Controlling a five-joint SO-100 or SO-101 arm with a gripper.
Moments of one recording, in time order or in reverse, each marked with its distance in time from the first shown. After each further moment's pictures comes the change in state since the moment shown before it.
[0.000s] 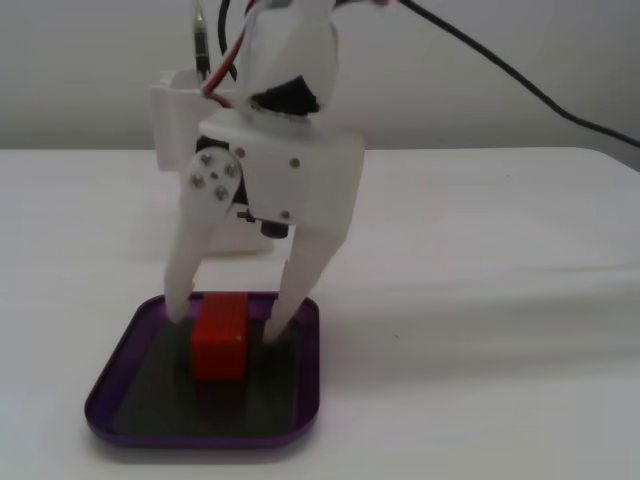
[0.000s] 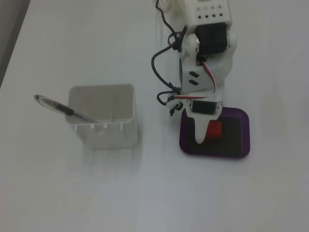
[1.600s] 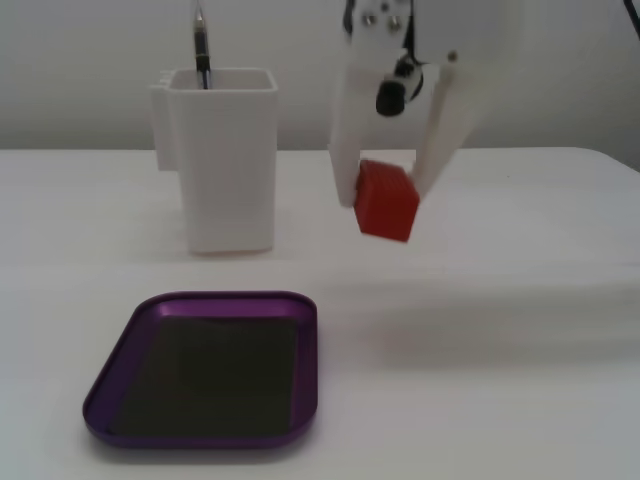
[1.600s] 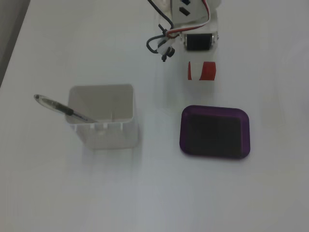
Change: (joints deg) arm 1.2 41.3 36.5 3.1 -8.6
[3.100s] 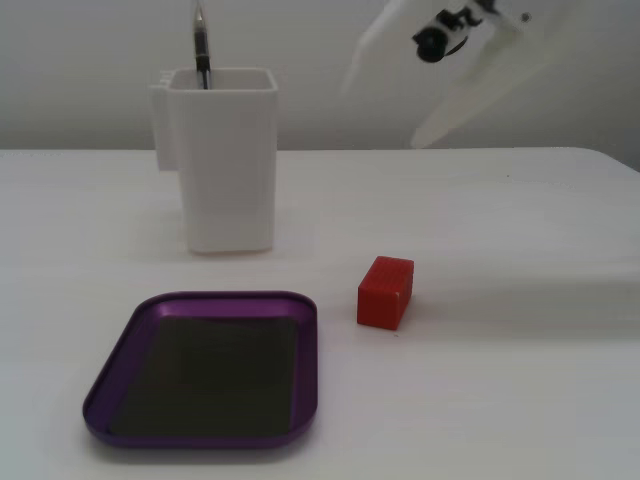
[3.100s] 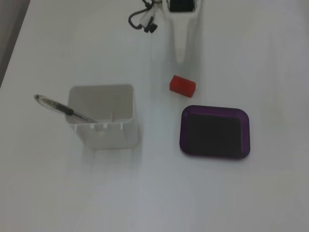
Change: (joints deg) arm 6.5 37.2 24.8 -10.0 -9.7
